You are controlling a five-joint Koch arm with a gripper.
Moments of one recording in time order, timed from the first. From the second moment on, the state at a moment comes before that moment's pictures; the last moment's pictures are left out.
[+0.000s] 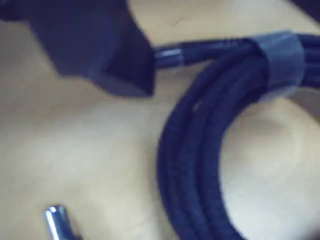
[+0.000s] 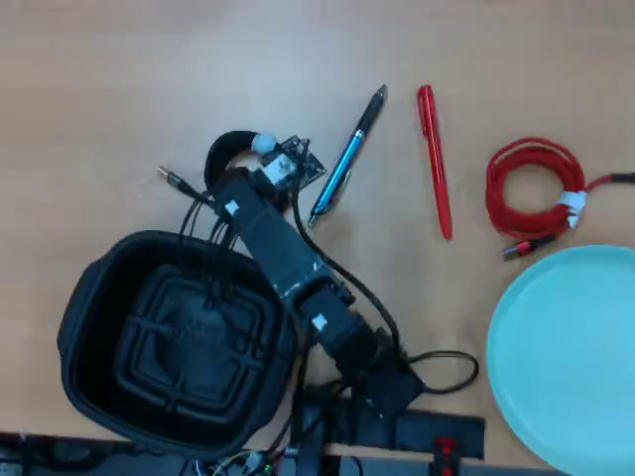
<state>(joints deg) 45.0 72.8 81.2 71.3 0.4</state>
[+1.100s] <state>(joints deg) 50.1 63.5 78.1 71.2 2.8</state>
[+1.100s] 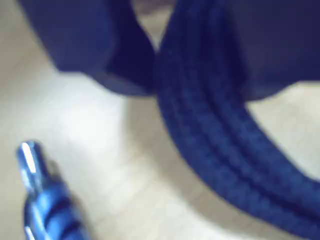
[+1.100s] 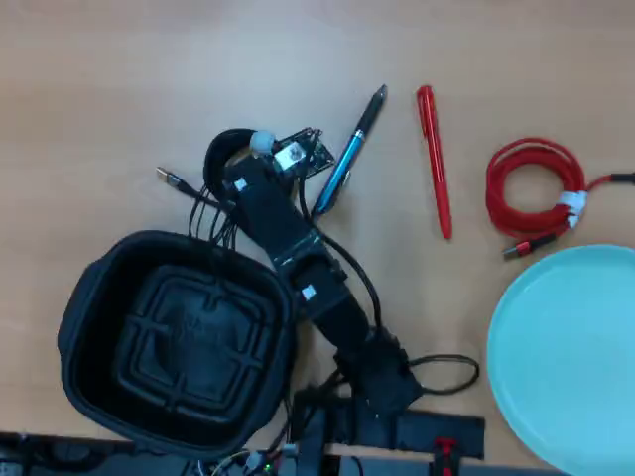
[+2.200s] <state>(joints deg) 55.4 76.3 76.2 72.1 12.8</state>
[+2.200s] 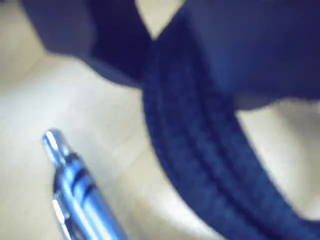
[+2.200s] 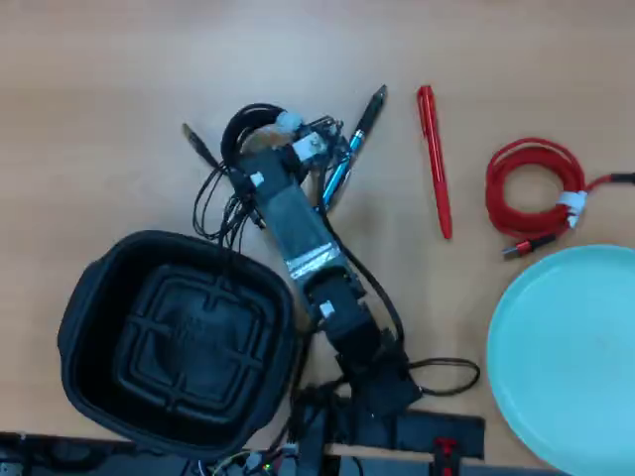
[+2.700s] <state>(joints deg) 55.8 103.4 76.2 74.0 12.7</state>
